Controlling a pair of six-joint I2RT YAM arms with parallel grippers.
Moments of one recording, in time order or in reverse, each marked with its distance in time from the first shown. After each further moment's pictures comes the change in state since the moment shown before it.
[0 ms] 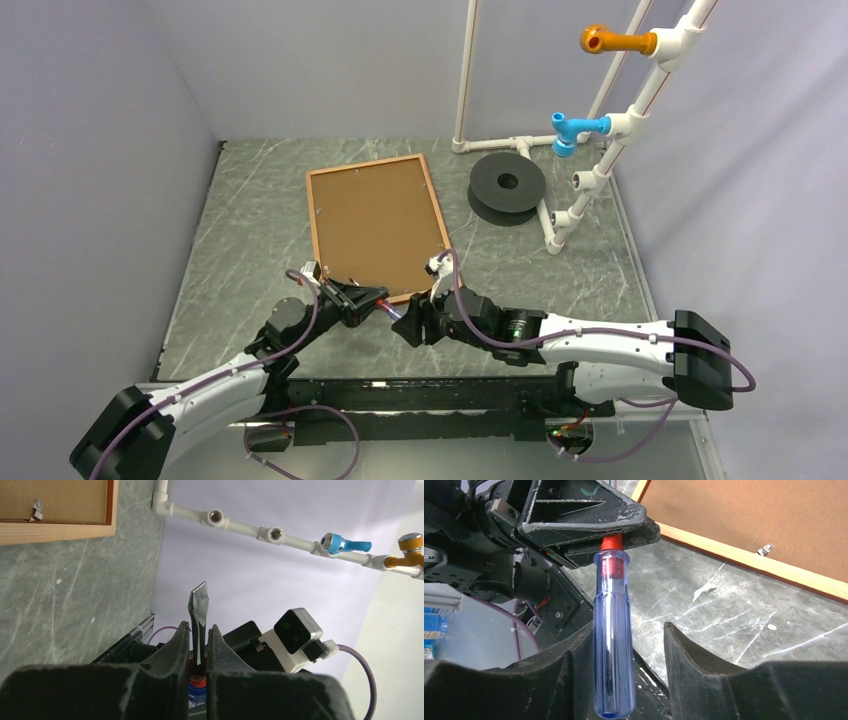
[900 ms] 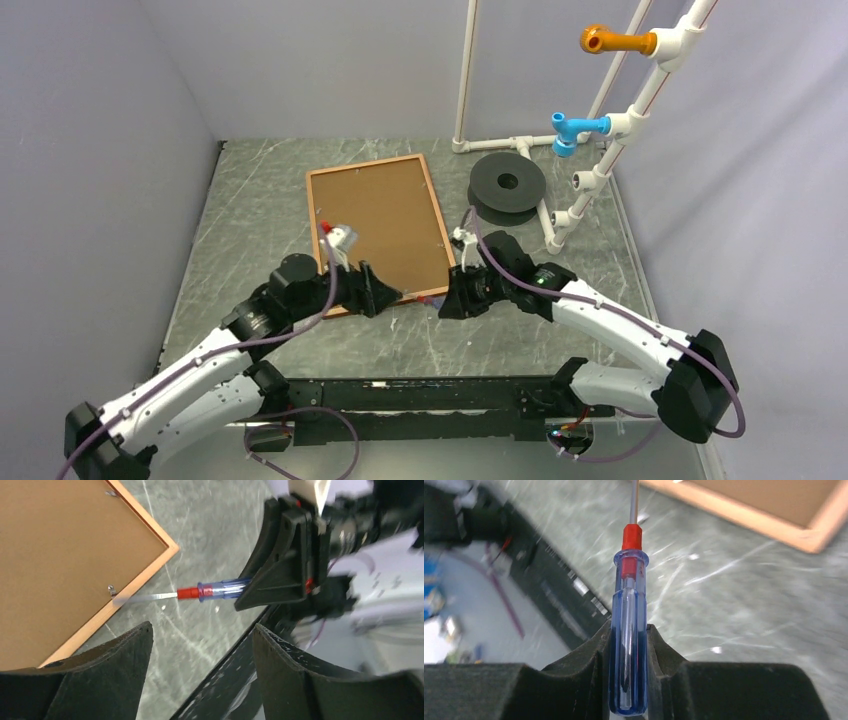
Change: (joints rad) left arm -0.055 -0.074 0.538 -0.837 0.048 1.080; right arm -0.500 -0.026 0.133 -0.514 -0.521 -0.214
